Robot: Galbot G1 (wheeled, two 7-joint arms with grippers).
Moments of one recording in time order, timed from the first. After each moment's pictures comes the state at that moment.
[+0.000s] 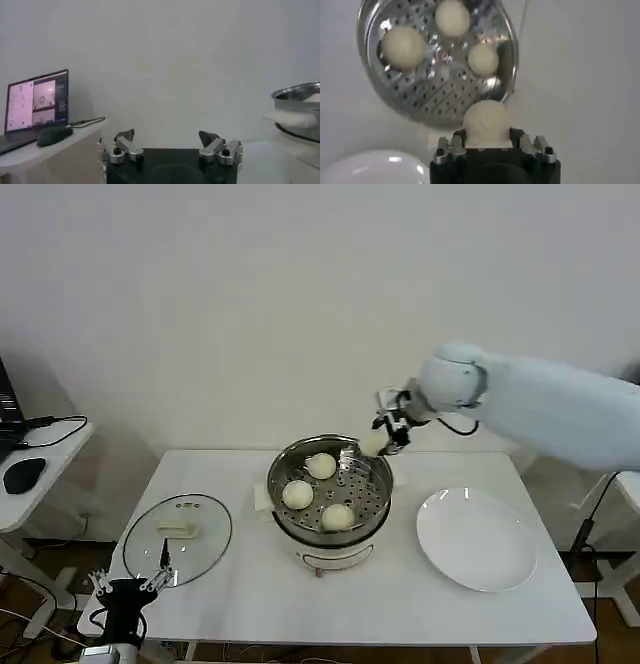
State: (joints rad) left arm 1.72 -1.14 -0.61 -2.04 -0.20 -0.16 -0.34; right arm 0.66 0.93 -1.31 1.47 0.41 -0.51 -0.81
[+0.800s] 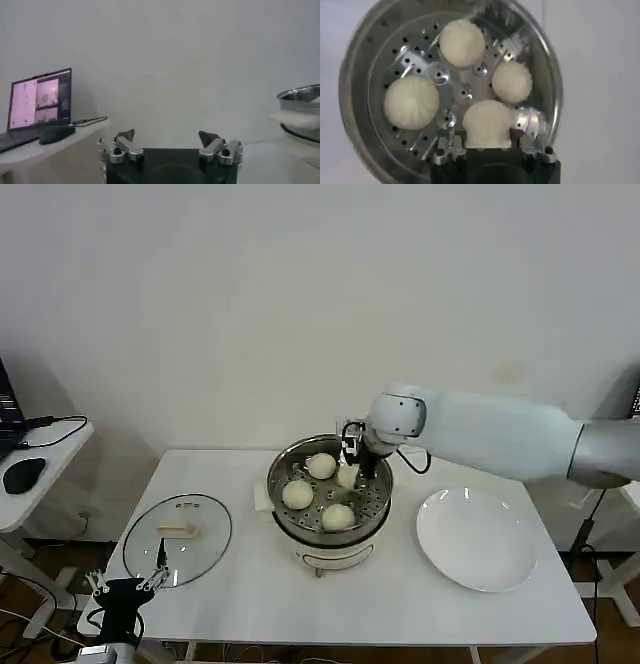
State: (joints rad) left arm 1.72 -1.13 -0.62 -2.02 -0.21 -0.18 -0.34; right arm 0.54 1.07 -1.36 1.37 0.57 -0.70 -0.71
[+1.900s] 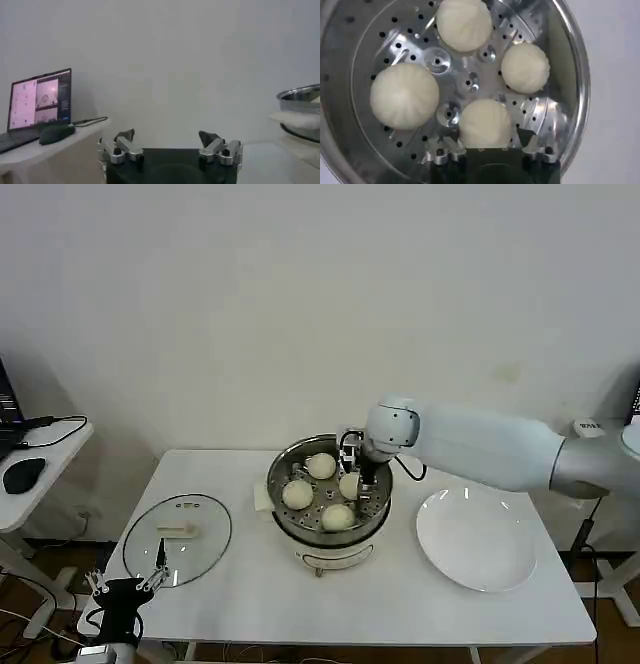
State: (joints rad) left arm 1.72 -1.13 -0.62 -2.02 -0.21 -0.18 -0.34; right arm 0.48 1.08 -1.31 1.32 0.51 -0.71 -0.71
